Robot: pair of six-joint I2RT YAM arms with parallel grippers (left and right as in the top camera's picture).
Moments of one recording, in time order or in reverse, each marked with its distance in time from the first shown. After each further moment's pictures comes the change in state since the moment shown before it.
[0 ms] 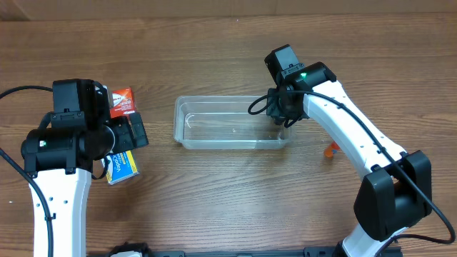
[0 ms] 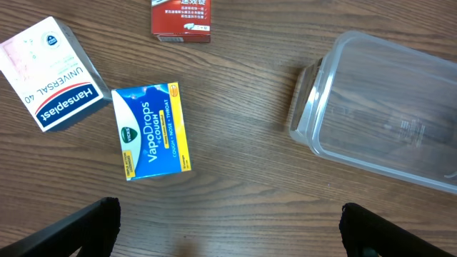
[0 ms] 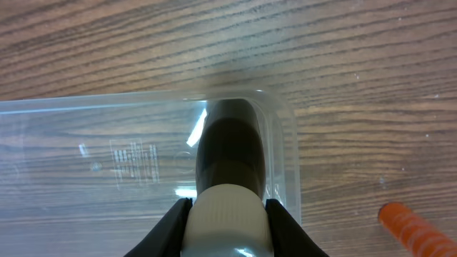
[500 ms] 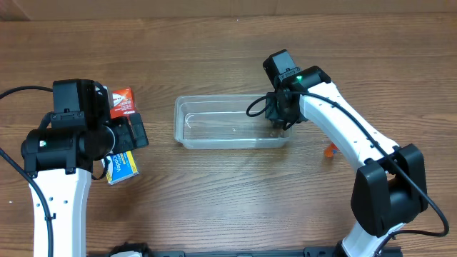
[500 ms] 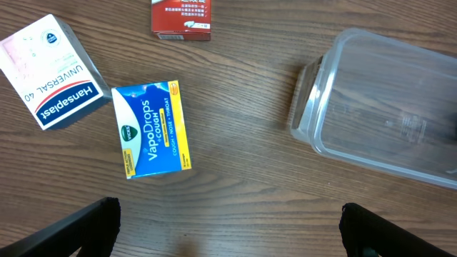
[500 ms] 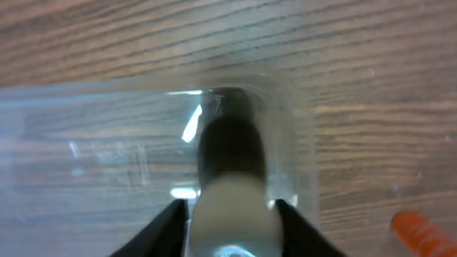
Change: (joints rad) left arm 0.000 0.000 0.000 -0.005 0.000 0.000; right arm 0.000 0.030 -0.043 0.045 -0.002 0.002
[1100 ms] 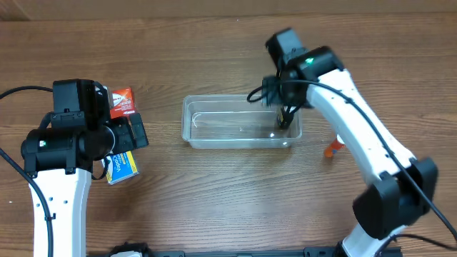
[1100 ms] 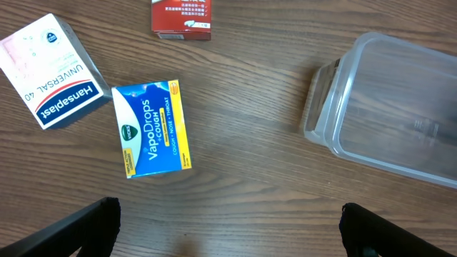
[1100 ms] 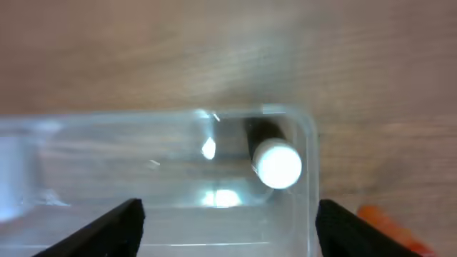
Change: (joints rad) left arm 0.000 0.000 0.001 -0.002 0.000 0.000; right arm -0.001 -0.040 0.311 -0.219 0.006 -0.038
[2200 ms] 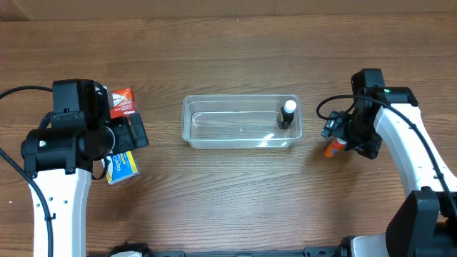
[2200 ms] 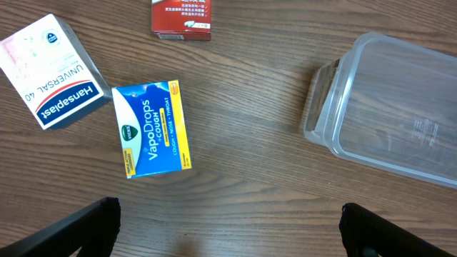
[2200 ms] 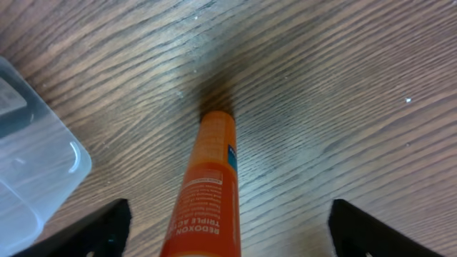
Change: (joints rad) left arm 0.000 0.000 0.001 0.000 0.000 0.000; right arm -0.437 -0.219 -0.594 0.076 -0.093 0.007
